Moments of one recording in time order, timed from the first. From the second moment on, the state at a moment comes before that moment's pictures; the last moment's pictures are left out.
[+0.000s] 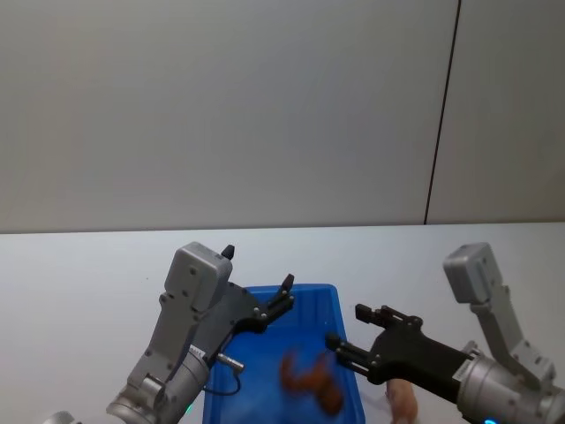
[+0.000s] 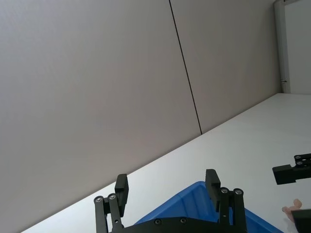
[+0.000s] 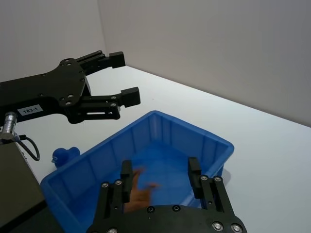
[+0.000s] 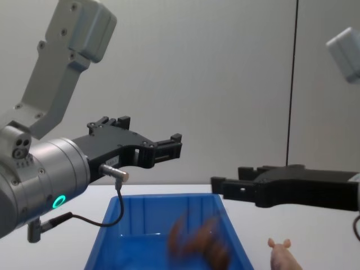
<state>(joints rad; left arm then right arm) -0.24 0.38 0.45 -1.63 -0.20 0.01 -0.01 0.20 0.26 -0.30 -1.59 0.26 0.26 0.56</state>
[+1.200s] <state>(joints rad) -0.24 0.38 0.45 -1.63 -0.20 0.01 -0.01 0.13 0.35 -0.26 -1.60 0.28 0.28 0.48</state>
